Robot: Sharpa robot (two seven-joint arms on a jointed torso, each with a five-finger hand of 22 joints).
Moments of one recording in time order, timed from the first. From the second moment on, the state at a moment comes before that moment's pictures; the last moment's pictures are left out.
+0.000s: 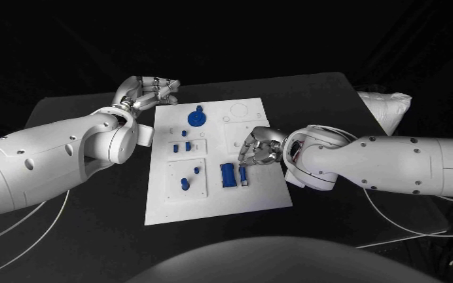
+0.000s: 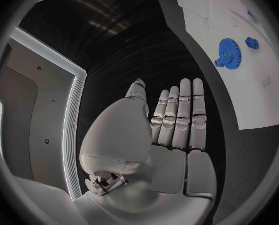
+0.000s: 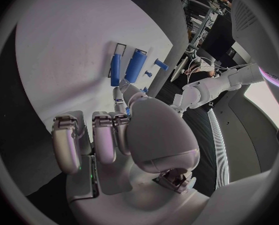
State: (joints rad) left arm 1.27 -0.69 -0.24 1.32 -0.18 -0.45 0.40; left_hand 1.38 0.00 -0.12 0.29 0.28 0.95 0.18 0.10 0.09 1.08 0.14 0.07 0.06 0.98 0.10 0.41 0.40 0.17 0.95 0.21 0.14 0.73; right arm 1.16 -0.92 -0.24 1.79 -1.10 -0.33 -0.37; right_hand 1.38 0.06 0.18 0.01 0.13 0.99 0.09 0.24 0.26 1.46 0.03 1.58 1.31 1.47 -0.04 1.57 1.31 0.01 1.46 0.08 1.57 1.31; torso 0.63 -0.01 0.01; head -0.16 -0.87
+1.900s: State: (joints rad) left arm 1.27 -0.69 -0.24 1.32 -0.18 -0.45 0.40; left_hand 1.38 0.00 -0.12 0.29 0.29 0.95 0.18 0.10 0.09 1.08 0.14 0.07 0.06 0.98 0.10 0.41 0.40 0.17 0.95 0.21 0.14 0.73; right arm 1.16 -0.94 -0.24 1.79 -1.12 -0.37 -0.40; right_hand 1.37 0.04 0.16 0.03 0.13 0.99 0.10 0.14 0.21 1.47 0.03 1.57 1.30 1.47 -0.04 1.57 1.31 0.01 1.46 0.08 1.57 1.31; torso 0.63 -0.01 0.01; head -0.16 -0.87
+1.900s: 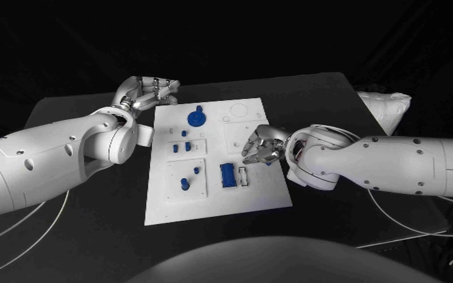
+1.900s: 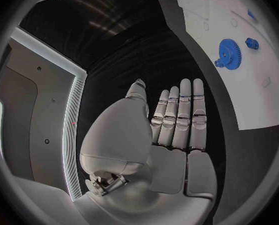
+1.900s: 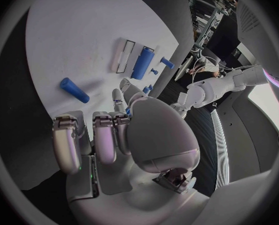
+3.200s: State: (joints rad) left arm 1.27 -0.69 -0.24 1.32 -0.18 -0.45 0.40; left_hand 1.38 0.00 -0.13 0.29 0.29 0.95 0.18 0.10 0.09 1.08 0.14 0.07 0.06 0.98 0.10 0.41 0.40 0.17 0.95 0.22 0.14 0.73; right arm 1.19 -1.04 -0.24 1.88 -1.51 -0.21 -0.68; right_hand 1.18 0.01 0.08 0.13 0.23 0.99 0.12 0.26 0.31 1.47 0.06 1.57 1.31 1.47 -0.01 1.57 1.31 0.01 1.46 0.10 1.57 1.31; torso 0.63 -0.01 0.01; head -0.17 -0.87
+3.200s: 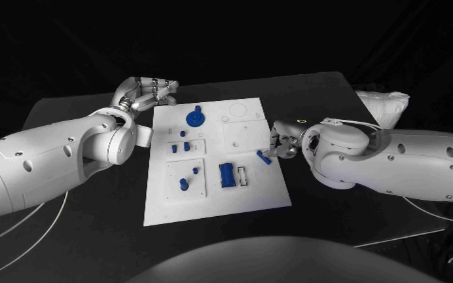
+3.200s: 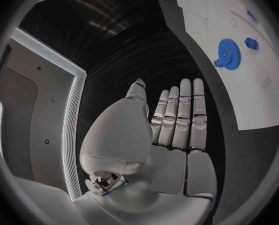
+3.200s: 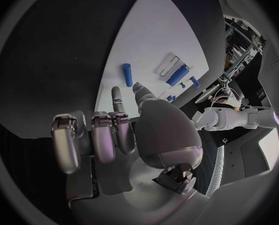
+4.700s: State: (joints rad) left arm 1.27 -0.69 -0.24 1.32 -0.18 -0.45 0.40; left_hand 1.38 0.00 -0.13 0.29 0.29 0.95 0.18 0.10 0.09 1.08 0.14 0.07 0.06 0.98 0.10 0.41 0.40 0.17 0.95 0.22 0.14 0.73; right arm 1.17 -0.95 -0.23 1.80 -1.52 -0.14 -0.69; right_hand 1.22 0.00 0.12 0.06 0.24 0.91 0.13 0.32 0.42 1.47 0.06 1.57 1.31 1.47 -0.01 1.57 1.31 0.01 1.46 0.10 1.57 1.31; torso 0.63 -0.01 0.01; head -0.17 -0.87
